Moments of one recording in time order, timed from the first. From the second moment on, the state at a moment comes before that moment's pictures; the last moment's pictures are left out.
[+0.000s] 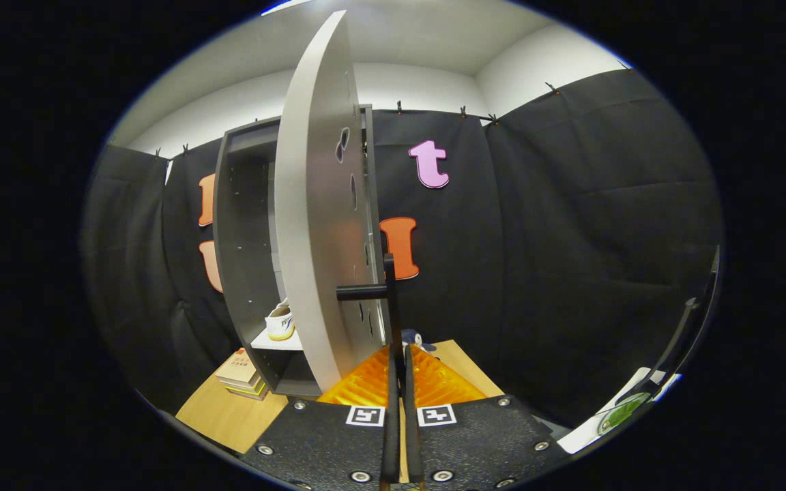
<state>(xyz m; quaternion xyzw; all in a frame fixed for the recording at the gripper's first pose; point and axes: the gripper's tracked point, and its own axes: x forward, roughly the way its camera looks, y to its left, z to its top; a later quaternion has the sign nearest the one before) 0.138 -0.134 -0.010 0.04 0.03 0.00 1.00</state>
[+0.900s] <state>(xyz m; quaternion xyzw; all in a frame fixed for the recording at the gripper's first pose) 0.126 -0.155 -0.015 0.03 0.03 0.00 1.00</state>
